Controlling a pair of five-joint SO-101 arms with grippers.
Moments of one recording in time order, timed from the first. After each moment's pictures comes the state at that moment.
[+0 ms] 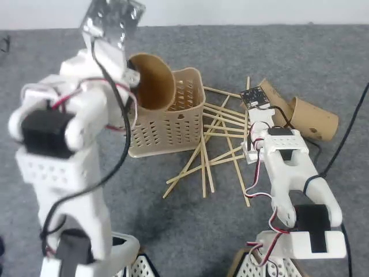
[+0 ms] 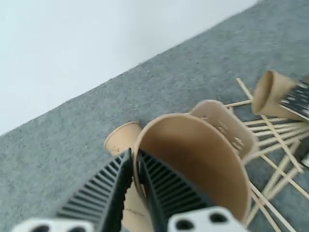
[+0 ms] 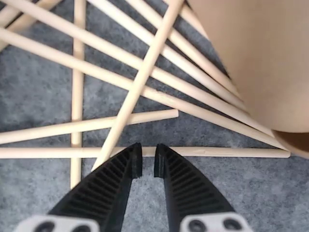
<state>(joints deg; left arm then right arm) 4.9 -12.2 -33.2 95.7 -9.4 -4.0 -3.6 42.9 42.6 17.3</state>
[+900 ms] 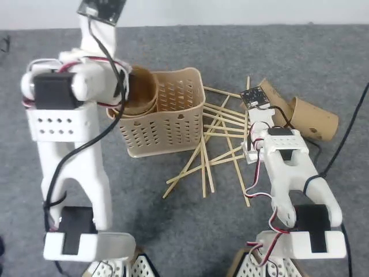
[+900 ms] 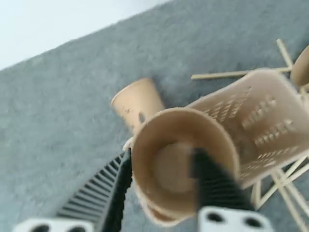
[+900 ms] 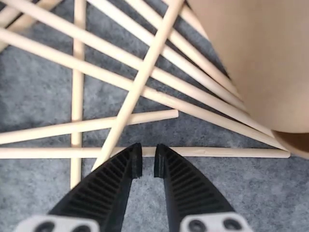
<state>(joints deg) -3.3 -2.8 -33.2 98.5 -9.9 -4.0 -3.6 43.0 42.5 17.3</state>
